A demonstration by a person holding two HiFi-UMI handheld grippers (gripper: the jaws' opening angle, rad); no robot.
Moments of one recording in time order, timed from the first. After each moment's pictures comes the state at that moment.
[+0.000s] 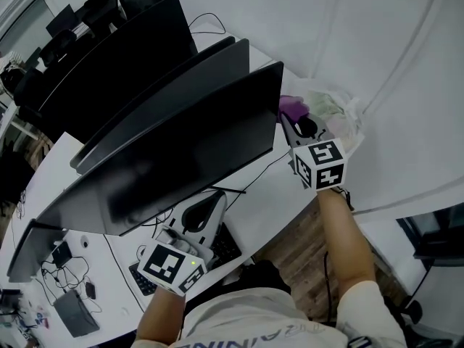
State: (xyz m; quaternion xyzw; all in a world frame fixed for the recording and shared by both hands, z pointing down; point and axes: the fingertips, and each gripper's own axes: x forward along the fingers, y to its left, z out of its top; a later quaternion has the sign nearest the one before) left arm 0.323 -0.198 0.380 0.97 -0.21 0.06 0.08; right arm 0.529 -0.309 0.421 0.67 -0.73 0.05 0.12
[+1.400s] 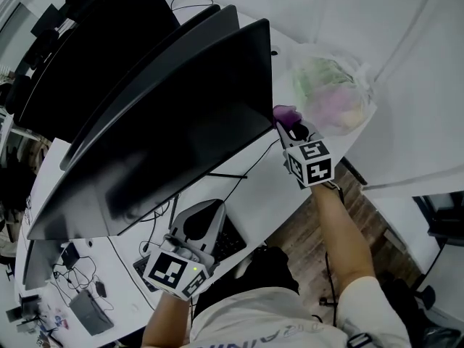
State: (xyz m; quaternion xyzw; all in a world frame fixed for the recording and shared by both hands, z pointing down) left arm 0.322 -0.187 0.469 0.96 -0.21 0.13 0.13; right arm 0.534 -0.301 0.589 0.66 -0.72 0.18 0.13
